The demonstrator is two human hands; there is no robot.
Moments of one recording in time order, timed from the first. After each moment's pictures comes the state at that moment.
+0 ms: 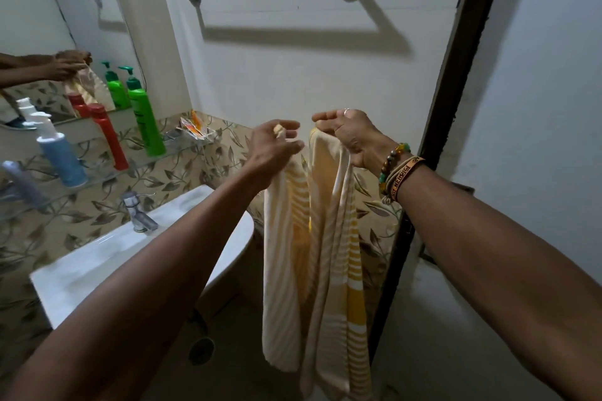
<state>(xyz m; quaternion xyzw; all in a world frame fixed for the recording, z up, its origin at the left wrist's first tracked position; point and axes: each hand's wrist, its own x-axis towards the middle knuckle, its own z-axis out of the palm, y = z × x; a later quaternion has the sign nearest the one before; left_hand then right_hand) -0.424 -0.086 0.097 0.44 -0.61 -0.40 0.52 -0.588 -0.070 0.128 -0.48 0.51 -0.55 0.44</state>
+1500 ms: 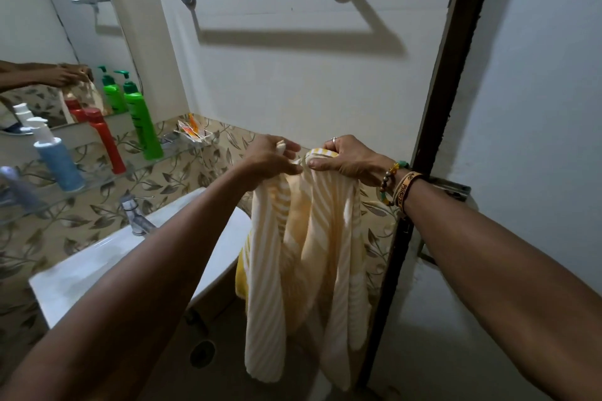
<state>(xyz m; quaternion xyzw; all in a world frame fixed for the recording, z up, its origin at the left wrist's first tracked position) -0.415 -0.087 0.101 0.51 -0.70 -0.39 0.33 -0.615 -0.065 0.091 -0.66 0.55 -0.36 0.36</state>
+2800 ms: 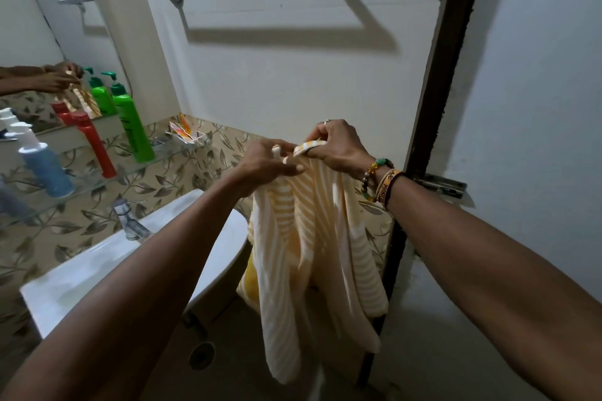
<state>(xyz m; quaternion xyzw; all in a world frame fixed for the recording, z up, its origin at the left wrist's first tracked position) -0.417 -0.089 0.090 0.43 -0.72 -0.42 0.36 -0.598 -0.068 0.101 -0.66 0.60 -0.42 0.13</state>
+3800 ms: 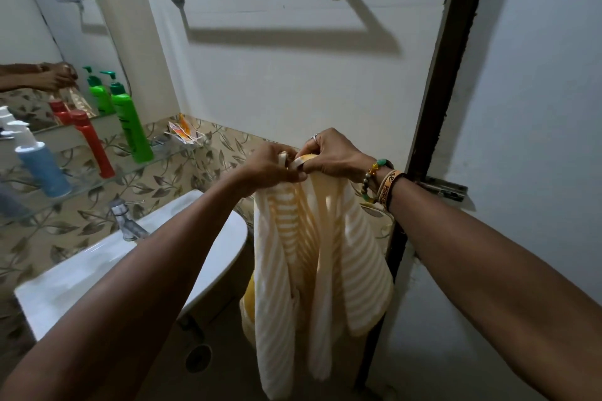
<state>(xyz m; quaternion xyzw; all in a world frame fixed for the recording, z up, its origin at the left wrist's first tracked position) -0.417 -0.091 0.092 0.43 -0.77 -0.38 0.28 -0.595 -0.069 0.102 -0.72 0.56 -0.33 0.24</state>
